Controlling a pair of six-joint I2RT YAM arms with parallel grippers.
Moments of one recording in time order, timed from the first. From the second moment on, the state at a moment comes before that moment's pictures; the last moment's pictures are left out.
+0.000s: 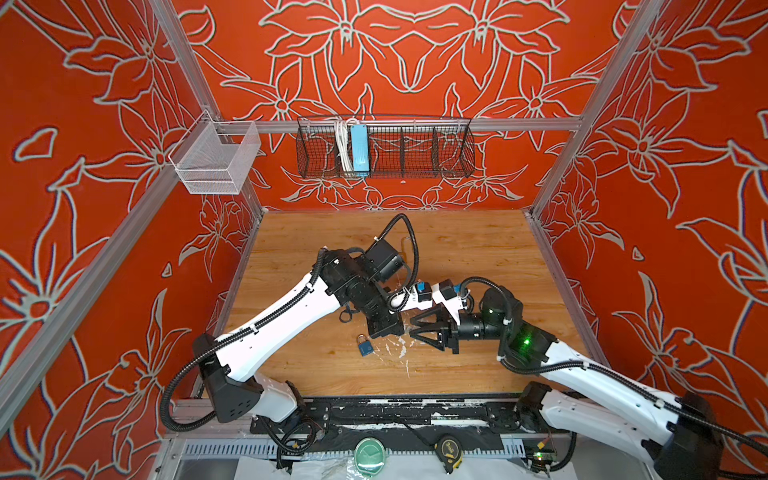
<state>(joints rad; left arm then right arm) -0.82 1.44 1.59 -1.36 0.46 0.40 0.79 0.91 0.58 0.17 -0.73 0.32</state>
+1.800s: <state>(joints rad) -0.82 1.39 1.59 -1.31 0.47 0.45 0.80 0.89 0.59 0.15 -0.72 0.34</state>
